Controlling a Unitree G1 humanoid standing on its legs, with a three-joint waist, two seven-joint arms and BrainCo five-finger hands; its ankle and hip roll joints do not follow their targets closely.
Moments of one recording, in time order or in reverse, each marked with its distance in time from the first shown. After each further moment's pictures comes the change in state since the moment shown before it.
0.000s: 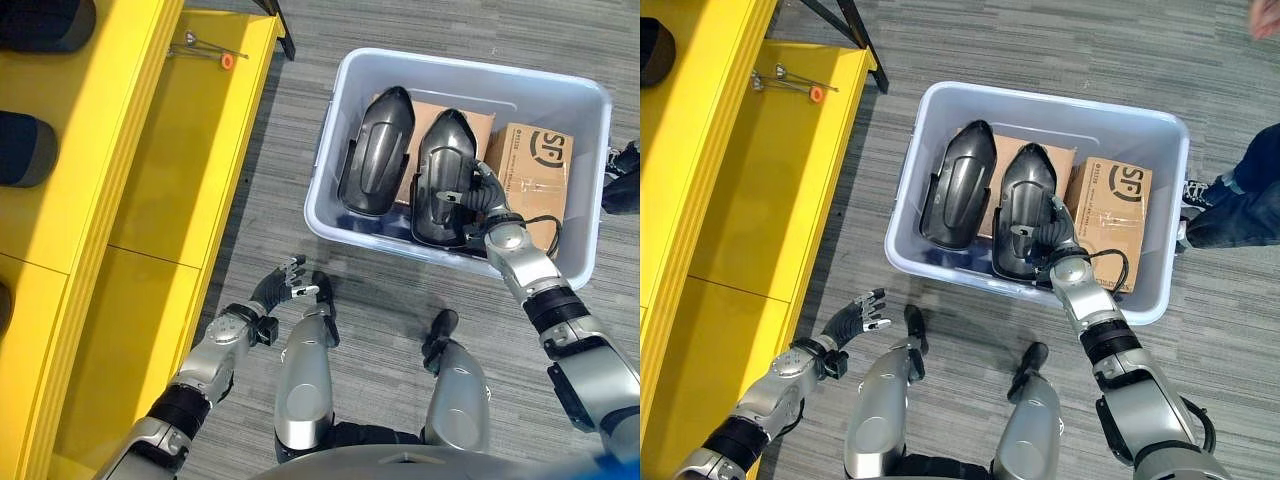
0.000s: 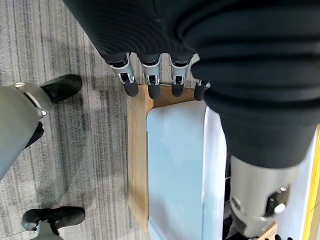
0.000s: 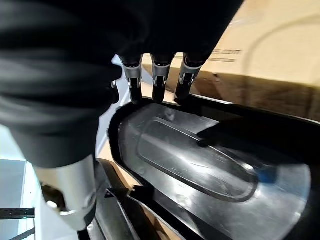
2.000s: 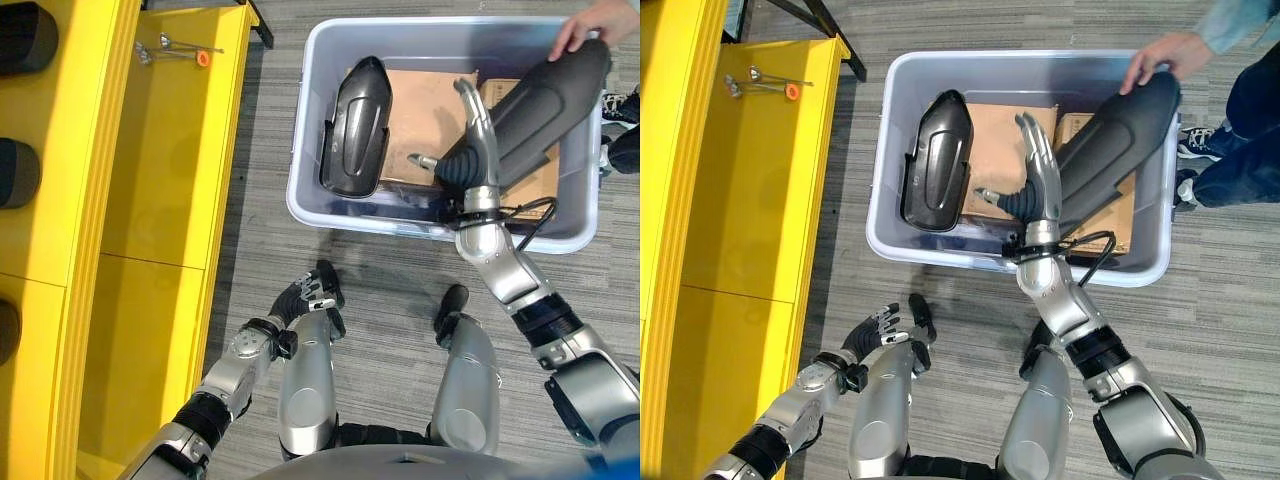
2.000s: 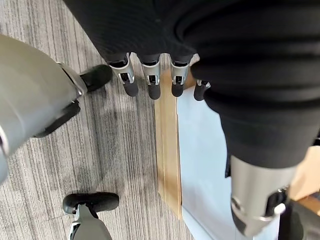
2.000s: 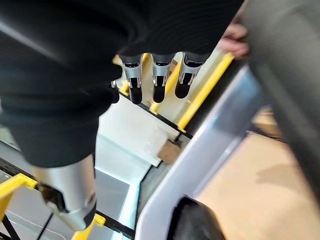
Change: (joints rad) left arm 0.012 -0.099 -0.075 0.088 -0.010 -0.064 0.071; right arm 0.105 0.009 0.100 -0.425 -0.525 -0.237 -0.344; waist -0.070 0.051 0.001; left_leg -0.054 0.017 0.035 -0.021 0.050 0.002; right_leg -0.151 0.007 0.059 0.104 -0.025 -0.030
